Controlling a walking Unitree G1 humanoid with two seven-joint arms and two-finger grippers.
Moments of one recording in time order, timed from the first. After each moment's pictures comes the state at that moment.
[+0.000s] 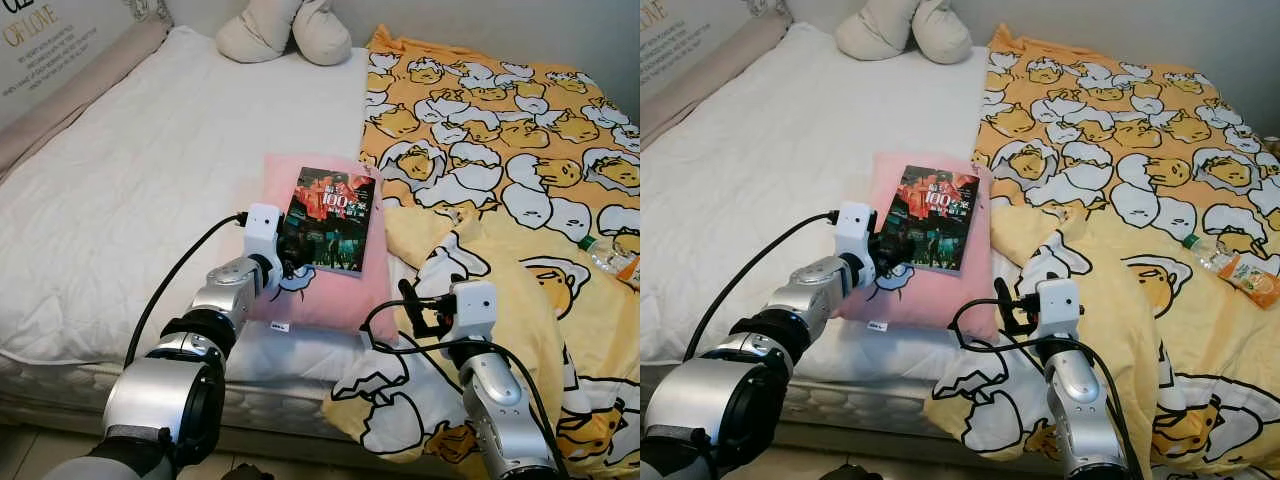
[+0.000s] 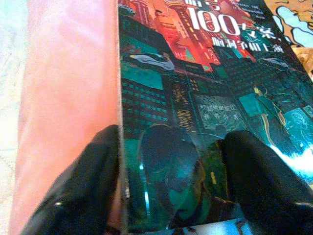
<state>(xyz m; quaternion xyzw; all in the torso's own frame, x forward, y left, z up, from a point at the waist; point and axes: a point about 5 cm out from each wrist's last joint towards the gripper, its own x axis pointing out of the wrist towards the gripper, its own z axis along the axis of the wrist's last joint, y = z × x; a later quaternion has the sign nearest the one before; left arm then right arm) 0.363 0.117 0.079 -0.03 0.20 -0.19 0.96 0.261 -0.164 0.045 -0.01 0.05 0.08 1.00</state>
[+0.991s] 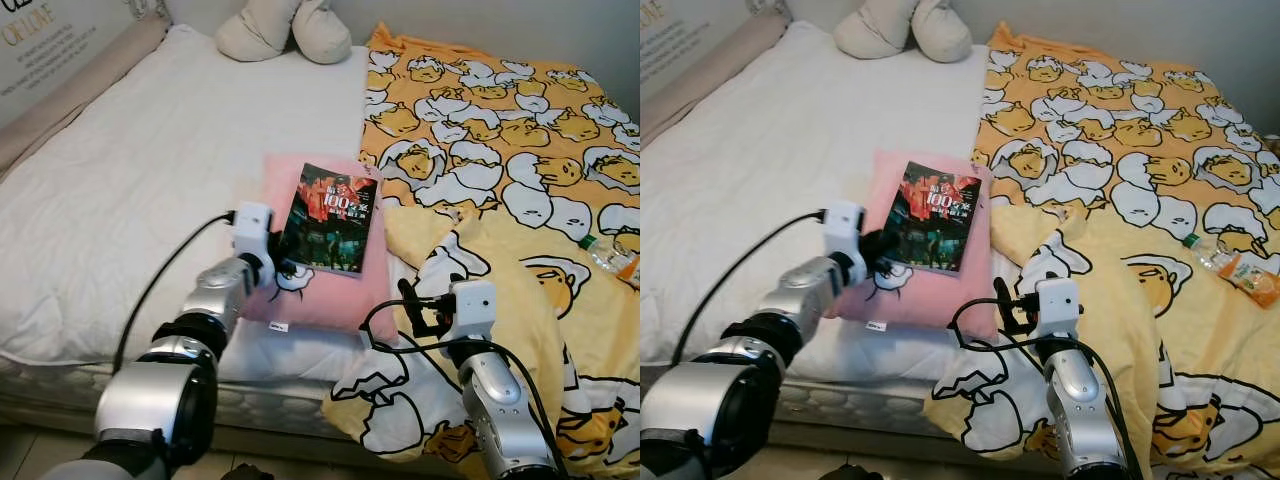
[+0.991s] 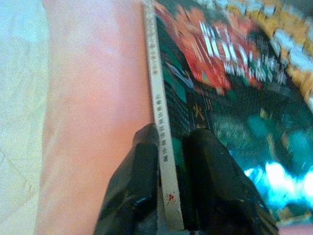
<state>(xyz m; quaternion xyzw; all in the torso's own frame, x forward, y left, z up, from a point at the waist) 0.365 0.136 0.085 -0.07 0.16 -0.18 0.97 0.263 -0.163 0.047 -0.01 0.05 0.08 1.00</state>
